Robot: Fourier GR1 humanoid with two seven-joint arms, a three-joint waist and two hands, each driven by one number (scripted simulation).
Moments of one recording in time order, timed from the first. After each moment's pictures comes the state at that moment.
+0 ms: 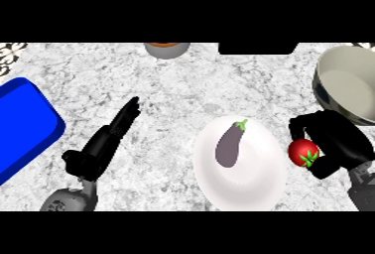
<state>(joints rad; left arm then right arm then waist) -0.11 0.15 -0.19 -1.58 0.04 -0.11 0.05 -0.23 -0.65 0.33 -1.66 0.76 0.24 0.14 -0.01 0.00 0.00</state>
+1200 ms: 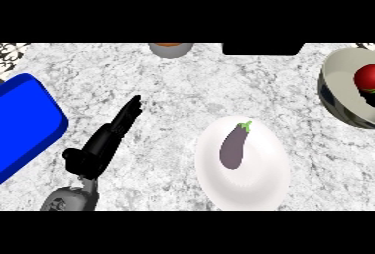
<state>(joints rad) -0.12 0.13 -0.17 -1.58 0.02 -0.15 0.06 -0.46 -0.65 -0.16 -1.42 0.64 0.04 0.02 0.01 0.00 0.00</state>
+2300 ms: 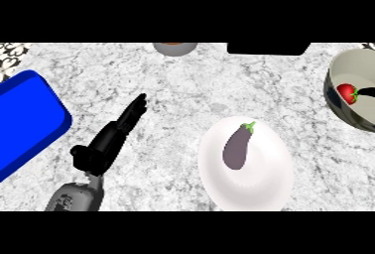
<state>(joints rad) -0.15 0.10 -0.17 -1.56 0.00 -0.16 0.05 -0.83 -0.73 -0.27 -0.50 0.63 0.13 -0.39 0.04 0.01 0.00</state>
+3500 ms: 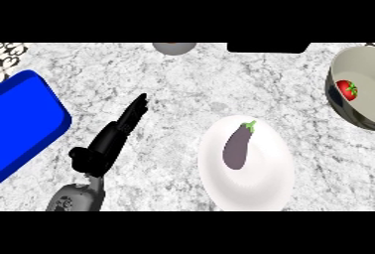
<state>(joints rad) -0.14 0.09 -0.17 -1.58 0.00 -0.16 0.06 -0.71 -1.10 -0.68 -0.15 0.31 0.30 -0.53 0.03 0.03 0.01</state>
